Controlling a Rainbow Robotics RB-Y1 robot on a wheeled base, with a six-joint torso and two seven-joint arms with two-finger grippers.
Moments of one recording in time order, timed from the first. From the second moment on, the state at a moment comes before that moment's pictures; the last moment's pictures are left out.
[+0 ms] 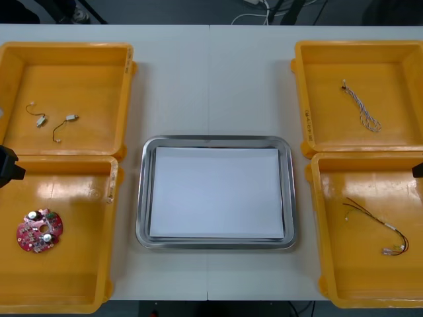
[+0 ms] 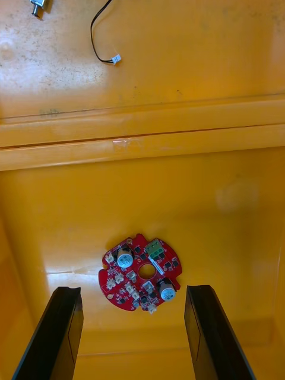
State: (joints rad) right arm -0.22 -0.81 -0.30 -1.99 -0.87 1.85 1.35; left arm -0.20 0.76 0.32 -2.12 0.81 1.91 -1.45
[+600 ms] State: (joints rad) right arm -0.22 -0.81 -0.30 -1.99 -0.87 1.85 1.35; left arm -0.20 0.76 0.32 -2.12 0.81 1.91 -1.45
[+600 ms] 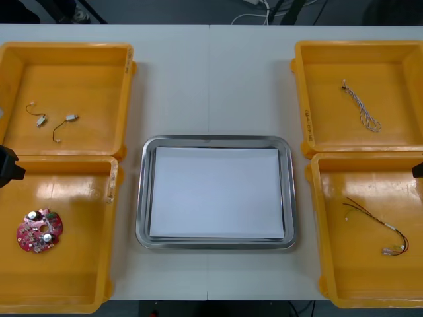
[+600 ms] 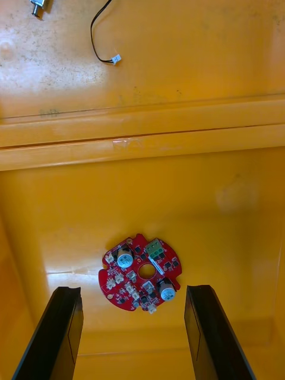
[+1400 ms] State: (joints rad) right arm -0.22 -0.81 -0.30 -1.99 -0.87 1.85 1.35; left arm -0.20 0.76 0.32 -2.12 0.81 1.91 -1.45
